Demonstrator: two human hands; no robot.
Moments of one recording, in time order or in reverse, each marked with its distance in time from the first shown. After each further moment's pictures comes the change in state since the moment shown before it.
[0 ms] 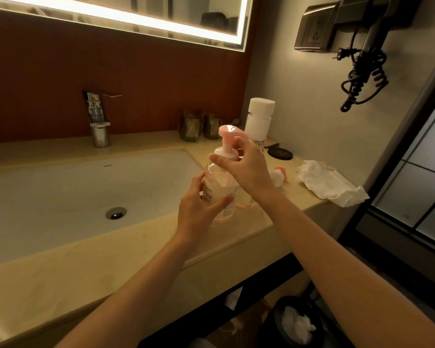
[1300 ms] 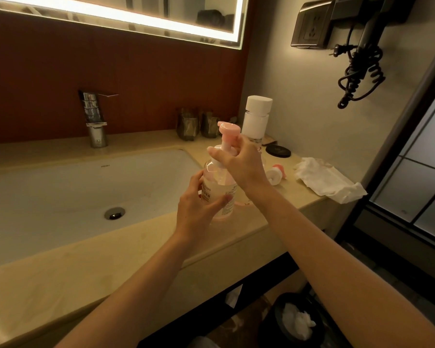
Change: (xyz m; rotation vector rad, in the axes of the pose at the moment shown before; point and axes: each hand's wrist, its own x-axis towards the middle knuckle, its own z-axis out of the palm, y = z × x) left_hand 0.001 -0.003 0.000 -0.010 -0.008 0.004; right_hand -0.002 -0.008 0.004 0.068 0.026 0.081
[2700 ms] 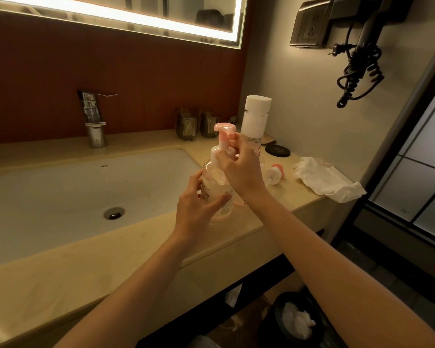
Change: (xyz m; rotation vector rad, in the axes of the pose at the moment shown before) left_hand -0.002 0.002 -0.001 -0.014 -0.012 0.000; right_hand -0.008 0.003 0.003 -0.009 0.051 -0.034
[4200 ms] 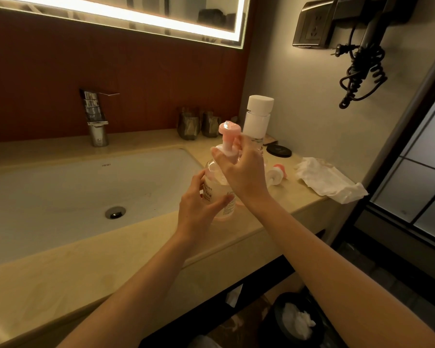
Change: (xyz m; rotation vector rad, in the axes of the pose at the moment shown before) left_hand -0.001 0.003 -0.001 0.020 0.000 0.008; right_hand -0.005 0.001 0.004 -0.121 0.089 -0.079
